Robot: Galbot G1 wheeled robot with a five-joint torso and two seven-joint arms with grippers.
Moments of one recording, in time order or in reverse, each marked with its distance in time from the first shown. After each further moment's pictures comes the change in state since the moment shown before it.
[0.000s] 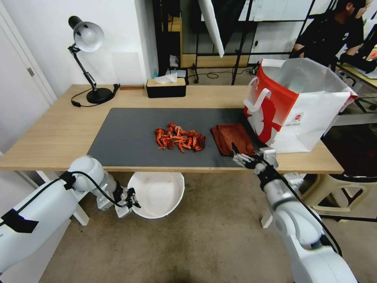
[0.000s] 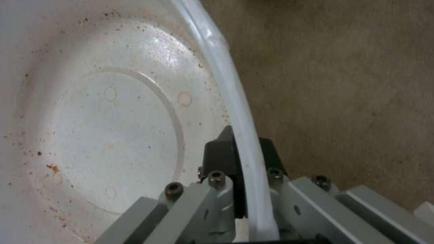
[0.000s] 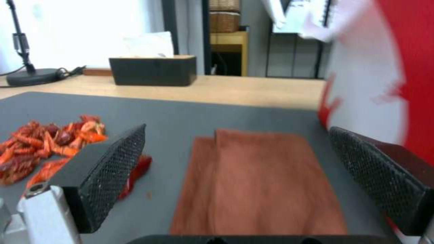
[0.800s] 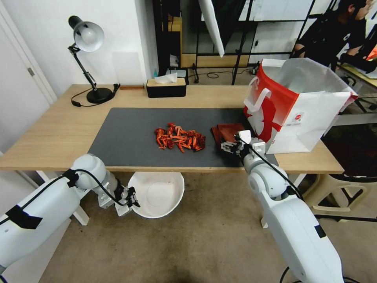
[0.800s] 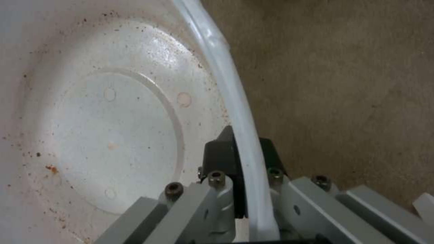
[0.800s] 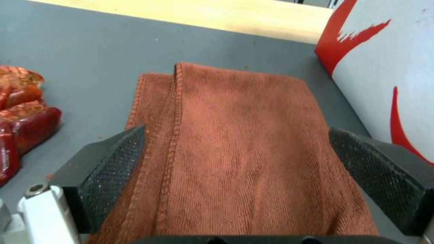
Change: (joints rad) left arm -0.041 -0.007 0.024 0.026 0.005 -0.009 0.006; right arm 0.295 -0.003 -0.178 -0.203 -0.005 -0.361 0.226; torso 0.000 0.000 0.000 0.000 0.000
